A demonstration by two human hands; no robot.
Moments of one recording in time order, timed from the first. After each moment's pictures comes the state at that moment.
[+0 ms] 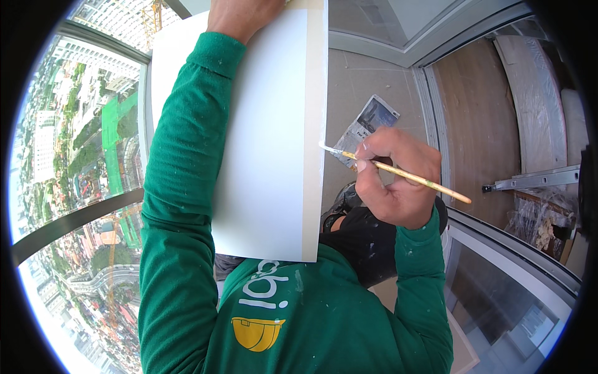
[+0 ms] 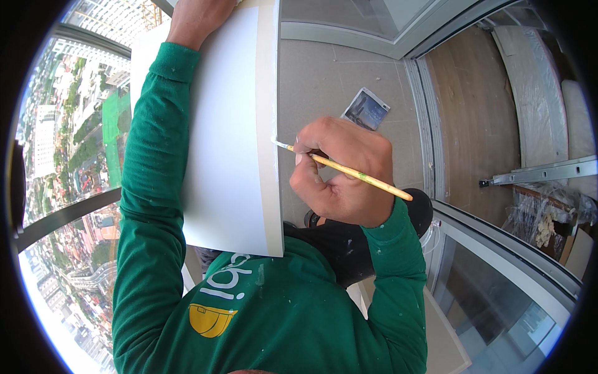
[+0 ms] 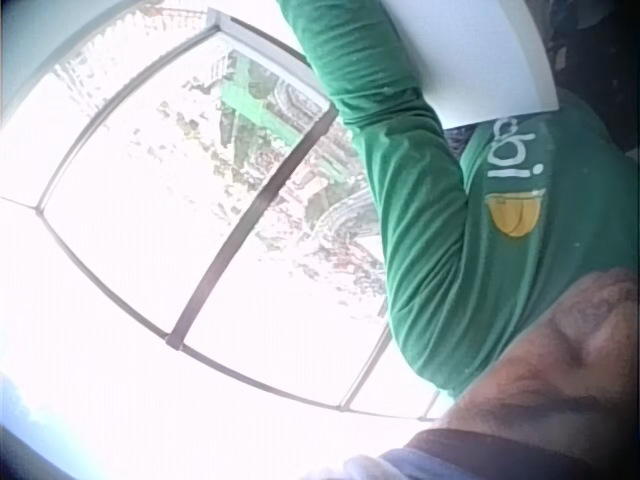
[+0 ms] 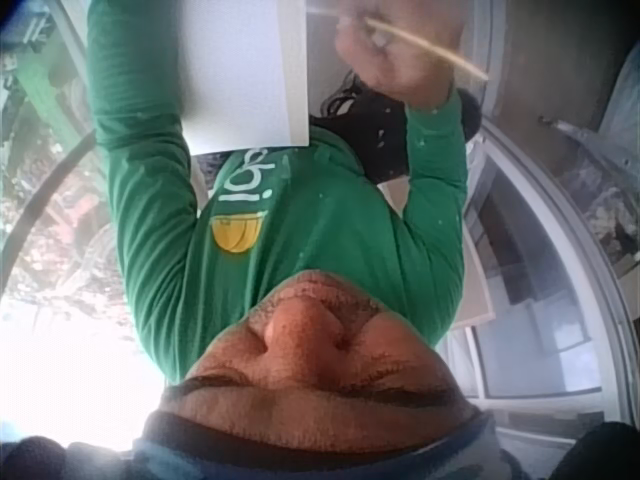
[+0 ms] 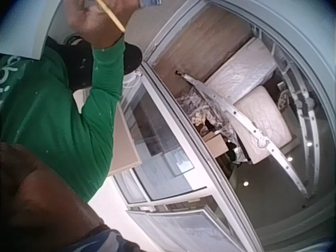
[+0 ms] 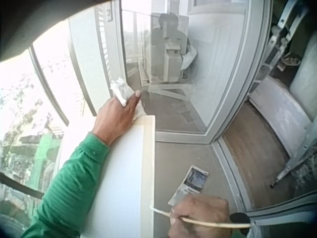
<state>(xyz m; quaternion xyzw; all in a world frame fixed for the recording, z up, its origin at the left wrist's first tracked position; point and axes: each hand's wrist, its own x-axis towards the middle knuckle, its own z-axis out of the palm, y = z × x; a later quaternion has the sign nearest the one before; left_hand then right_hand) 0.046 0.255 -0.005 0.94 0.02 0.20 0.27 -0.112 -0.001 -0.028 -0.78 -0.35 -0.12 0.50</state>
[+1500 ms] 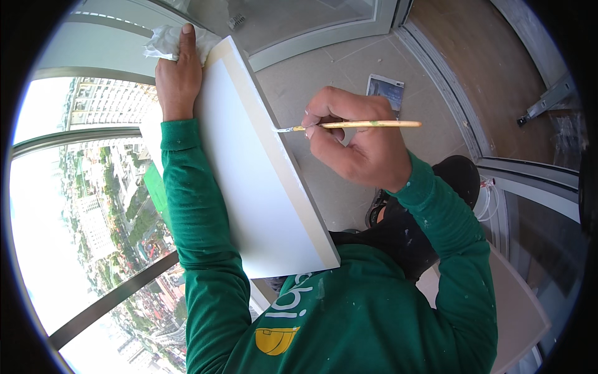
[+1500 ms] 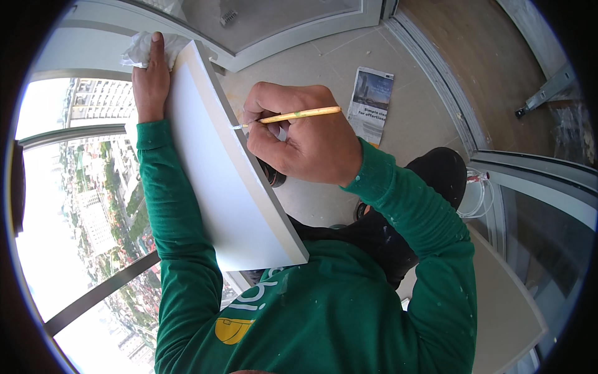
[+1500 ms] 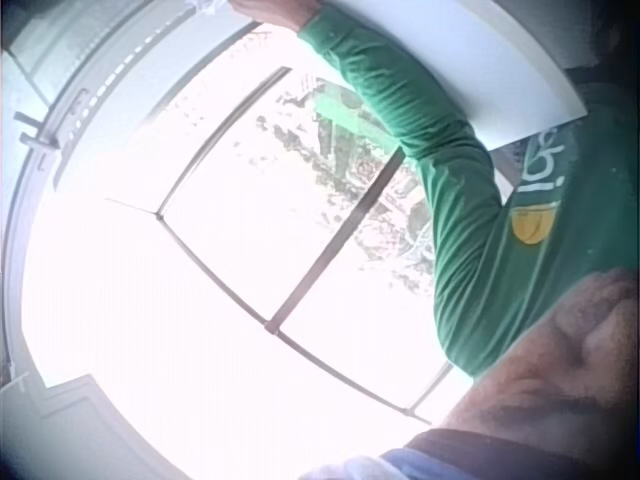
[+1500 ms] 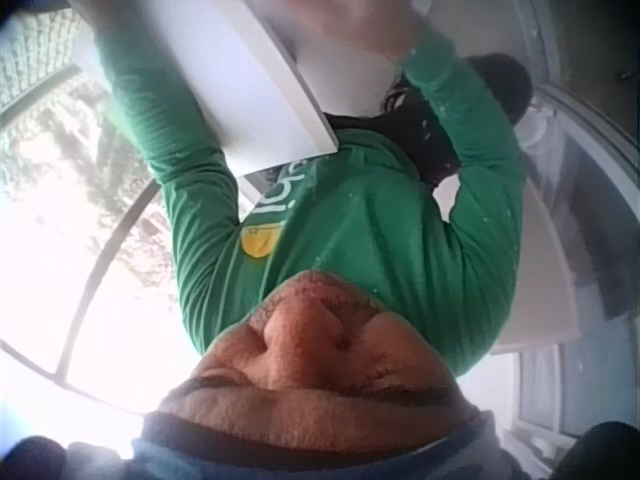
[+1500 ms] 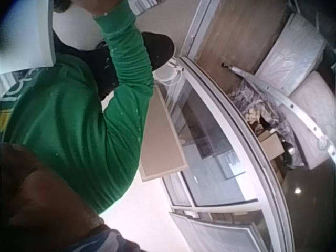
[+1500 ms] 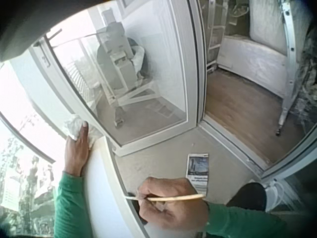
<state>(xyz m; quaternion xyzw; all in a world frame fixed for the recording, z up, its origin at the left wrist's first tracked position) 0.061 0.259 -0.020 0.94 0.02 0.24 0.23 -0.090 -0.007 -0.057 -0.71 -0.28 -0.14 0.63</state>
